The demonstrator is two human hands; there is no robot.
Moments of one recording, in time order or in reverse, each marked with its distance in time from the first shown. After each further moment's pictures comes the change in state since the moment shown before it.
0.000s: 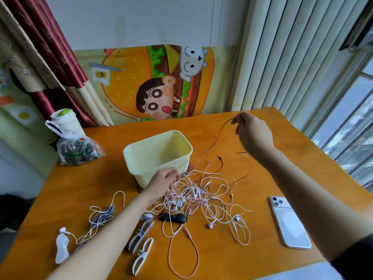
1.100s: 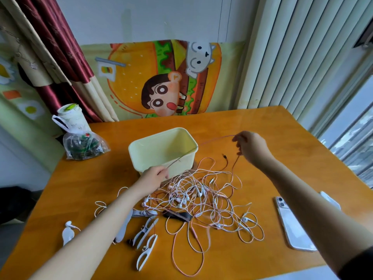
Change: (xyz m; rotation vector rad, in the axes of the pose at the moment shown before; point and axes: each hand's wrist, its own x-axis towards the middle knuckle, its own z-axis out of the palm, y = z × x) left_hand -0.013 -0.004 -0.035 0.155 0.028 -0.079; right_hand -0.008 0.019 0.034 0.251 -0.238 0.137
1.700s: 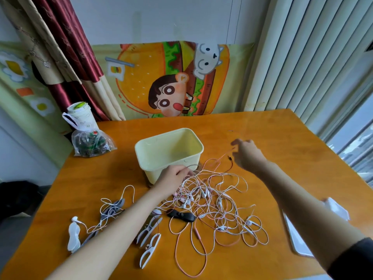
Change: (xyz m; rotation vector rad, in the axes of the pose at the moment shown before) left_hand -0.009 0.028 0.024 -0.105 0.036 0.119; right_hand -0.002 -0.009 0.020 -0.453 -0.229 0.043
